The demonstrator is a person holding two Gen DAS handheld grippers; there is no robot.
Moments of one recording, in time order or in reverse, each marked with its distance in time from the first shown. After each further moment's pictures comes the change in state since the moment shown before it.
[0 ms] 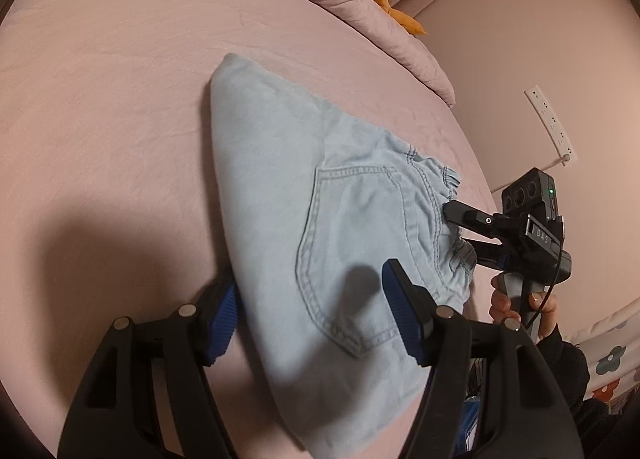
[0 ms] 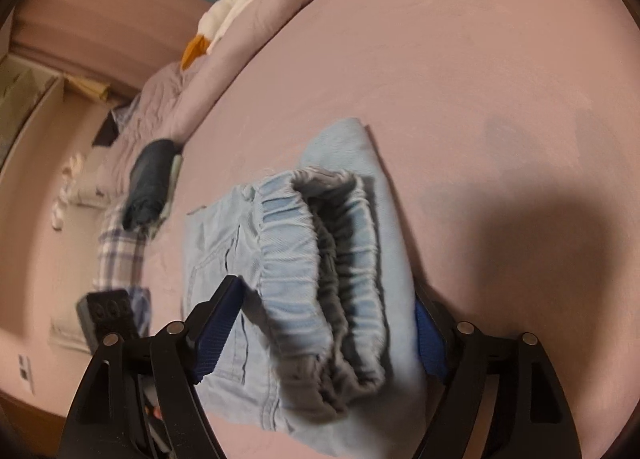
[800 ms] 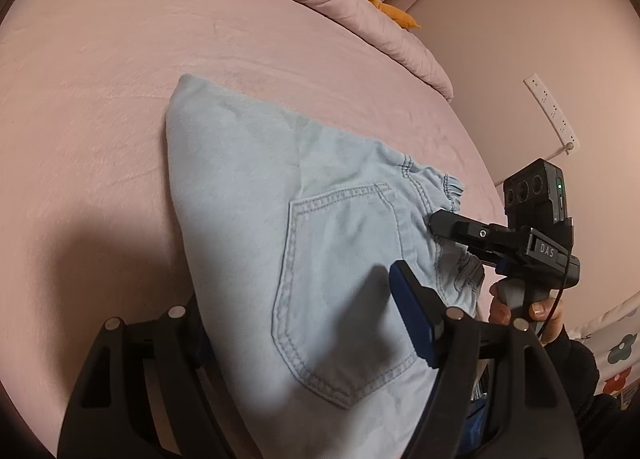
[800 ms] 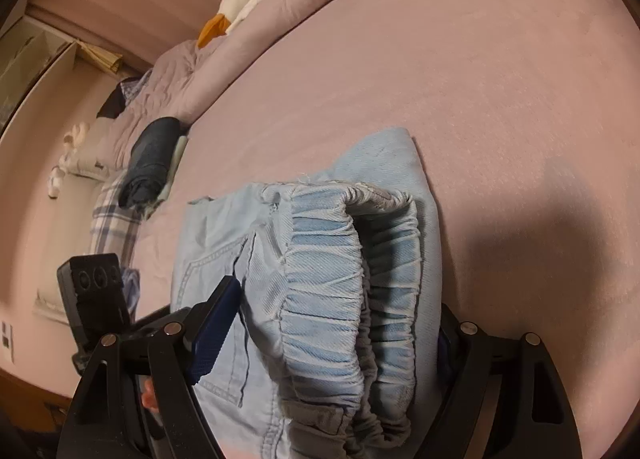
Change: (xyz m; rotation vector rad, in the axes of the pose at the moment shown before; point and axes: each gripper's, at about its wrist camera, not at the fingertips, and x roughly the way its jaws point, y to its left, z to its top) left arm 0.018 -0.012 0.016 0.058 0.003 0.018; right arm 0.020 0.019 0.007 -0.094 0.013 -0.014
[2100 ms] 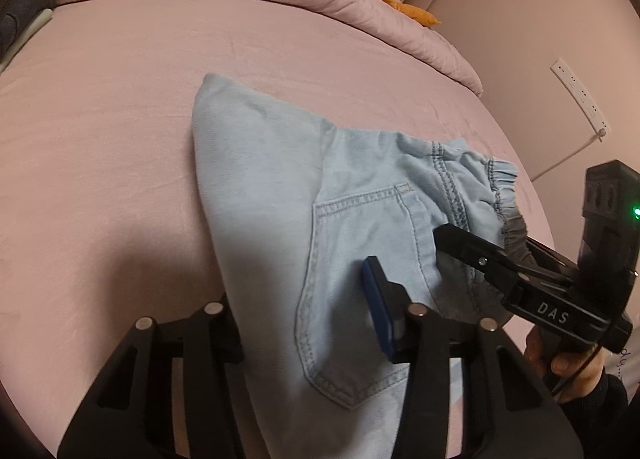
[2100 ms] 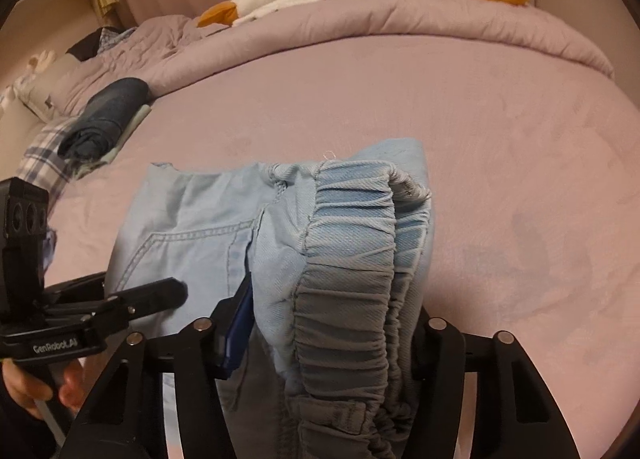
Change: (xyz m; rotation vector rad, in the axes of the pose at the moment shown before) left arm 0.001 -0.020 0.002 0.041 -0.038 0.182; right arm 0.000 0.057 -0.014 -0.271 -0.124 -0.380
